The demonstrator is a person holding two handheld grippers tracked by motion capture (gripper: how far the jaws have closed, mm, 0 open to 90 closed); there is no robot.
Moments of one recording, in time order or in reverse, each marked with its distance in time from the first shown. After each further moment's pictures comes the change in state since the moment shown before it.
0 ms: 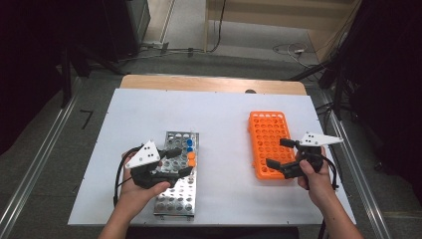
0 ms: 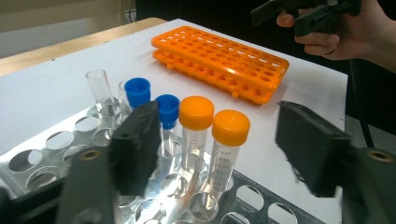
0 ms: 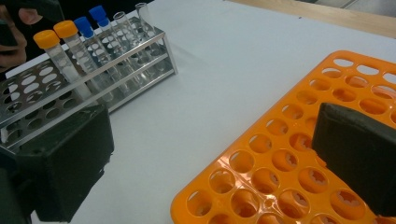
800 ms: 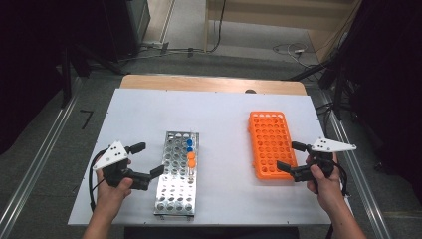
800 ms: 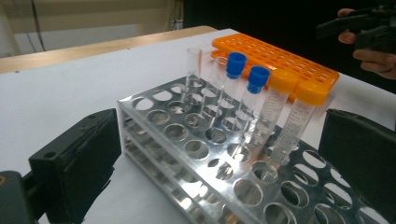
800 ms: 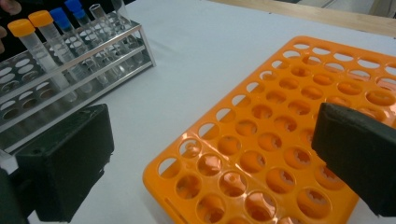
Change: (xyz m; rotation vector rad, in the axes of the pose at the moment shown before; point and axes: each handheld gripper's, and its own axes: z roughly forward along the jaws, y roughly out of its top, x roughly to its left) left arm 0.035 -0.031 -0.052 -0.074 0.157 -0.093; right arm -0.013 -0.024 -0.022 -0.024 -0.068 0.013
